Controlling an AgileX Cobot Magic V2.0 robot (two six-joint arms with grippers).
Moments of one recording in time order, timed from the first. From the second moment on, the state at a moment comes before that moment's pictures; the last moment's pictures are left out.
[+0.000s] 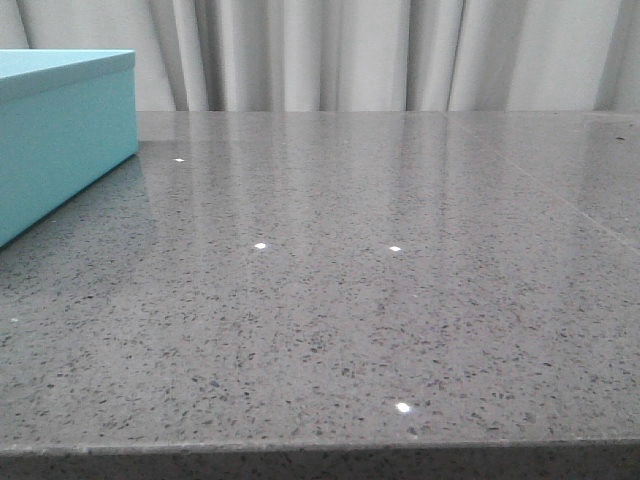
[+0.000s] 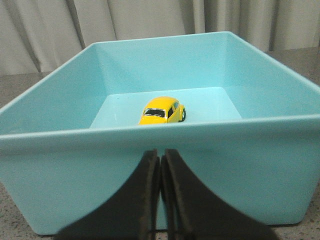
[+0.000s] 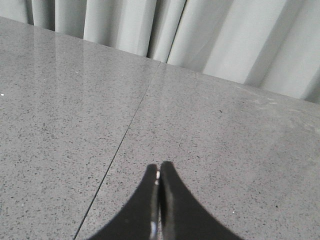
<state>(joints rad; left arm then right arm) 0.00 0.03 -0.07 -0.05 0.19 0.06 0.49 0.25 -0.41 -0.67 0.51 0.50</state>
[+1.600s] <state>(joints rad) 0.00 0.00 0.00 -0.03 0.11 0.06 0.49 0.25 -0.41 -0.67 0.51 0.50</state>
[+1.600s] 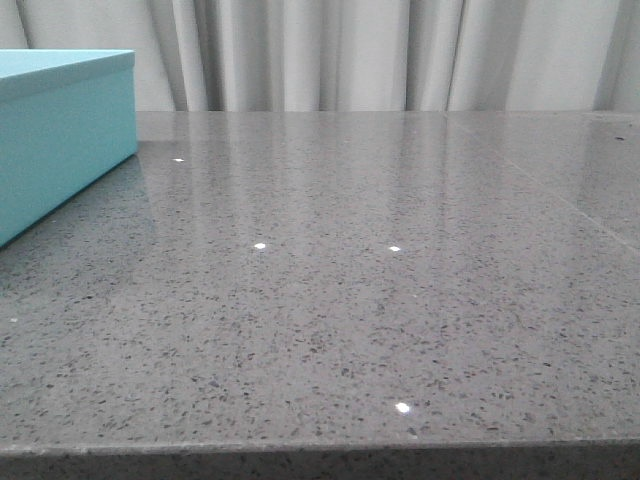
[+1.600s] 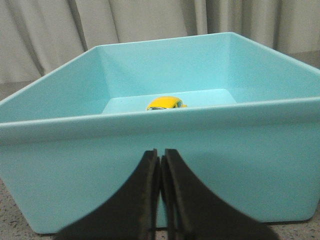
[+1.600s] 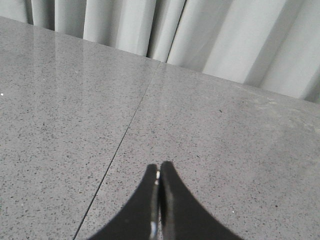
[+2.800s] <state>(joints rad) 0.00 0.00 0.00 -0.03 0.11 0.06 0.10 -0.01 0.03 -0.03 0.12 0.16</state>
